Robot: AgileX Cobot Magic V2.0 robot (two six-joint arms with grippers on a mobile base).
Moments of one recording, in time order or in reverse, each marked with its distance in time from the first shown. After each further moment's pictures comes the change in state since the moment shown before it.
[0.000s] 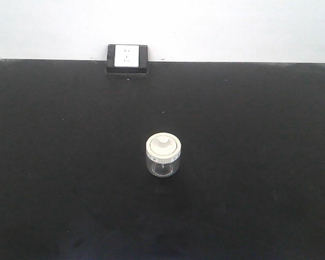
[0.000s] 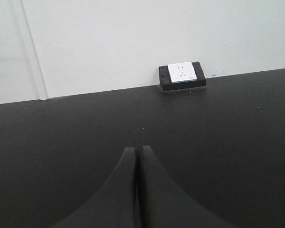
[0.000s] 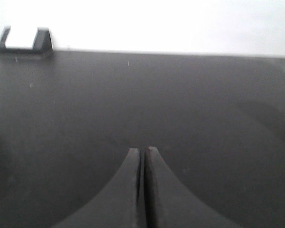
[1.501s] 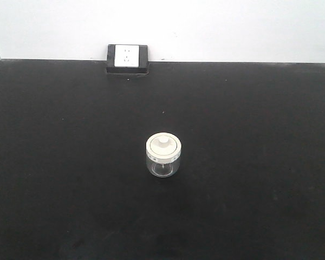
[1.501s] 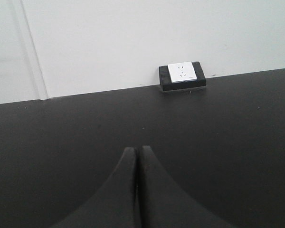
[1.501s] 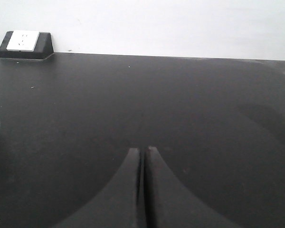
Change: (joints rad) left arm 0.000 -0.001 0.002 0.000 -0.001 0.000; right arm 0.000 -0.014 0.000 -0.002 0.019 0.000
